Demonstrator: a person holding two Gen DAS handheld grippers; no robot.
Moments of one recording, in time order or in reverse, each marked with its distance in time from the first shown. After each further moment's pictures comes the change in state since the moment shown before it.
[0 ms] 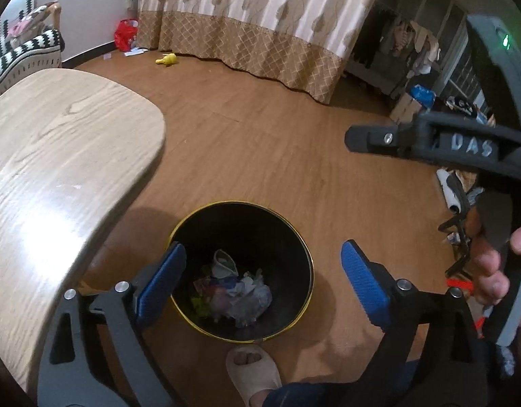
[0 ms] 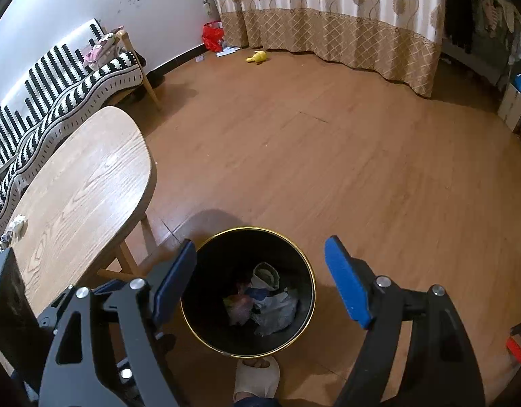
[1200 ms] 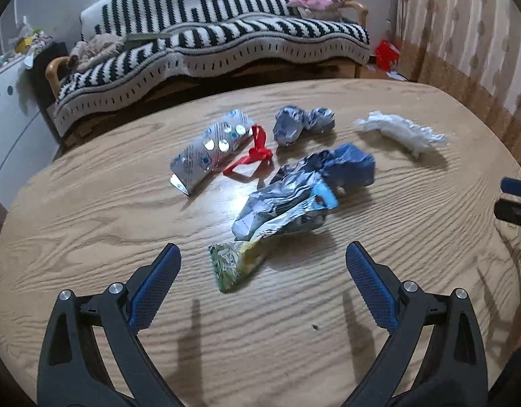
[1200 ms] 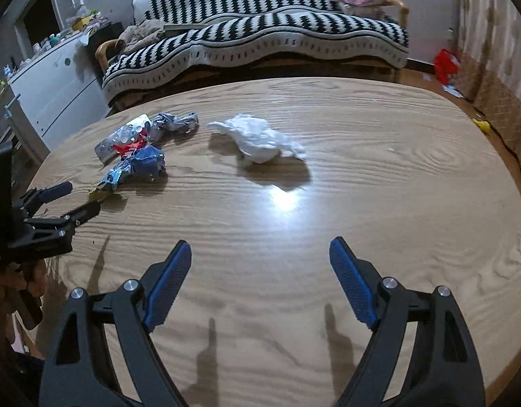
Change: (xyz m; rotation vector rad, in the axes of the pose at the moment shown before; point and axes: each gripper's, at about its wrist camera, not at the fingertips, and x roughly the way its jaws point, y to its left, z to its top) left arm -0.350 0.437 -0.174 -0.481 -0.068 0.796; right arm 0.047 0.535 -0.083 -0.697 0.097 0.480
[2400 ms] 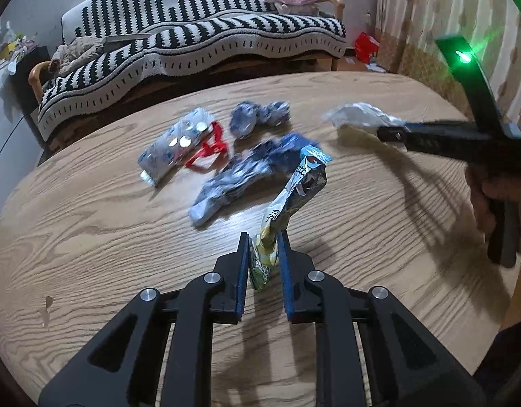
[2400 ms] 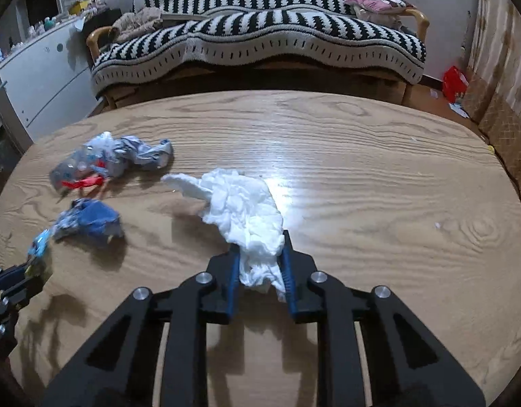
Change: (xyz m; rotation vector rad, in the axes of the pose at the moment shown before) left arm -0.030 -0.036 -0.008 0.034 0.011 -0.077; right arm 0.077 0.004 0.064 -0.065 0.000 -0.049
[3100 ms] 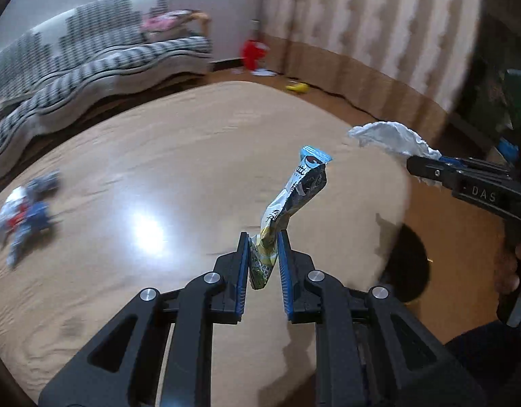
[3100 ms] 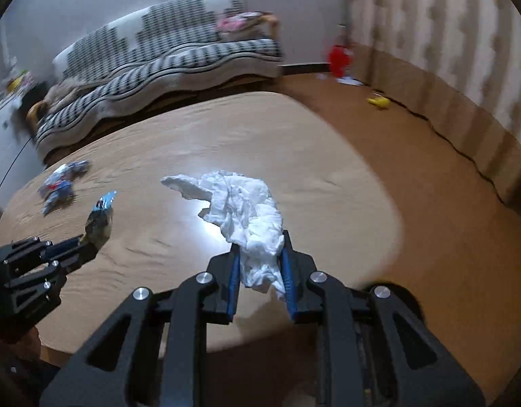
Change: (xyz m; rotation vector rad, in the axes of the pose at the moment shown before) left arm -0.044 -0.271 -0.010 0.240 -0.067 -0.351; right arm -0.253 -0.188 -0.207 0.343 -0.124 -0.264
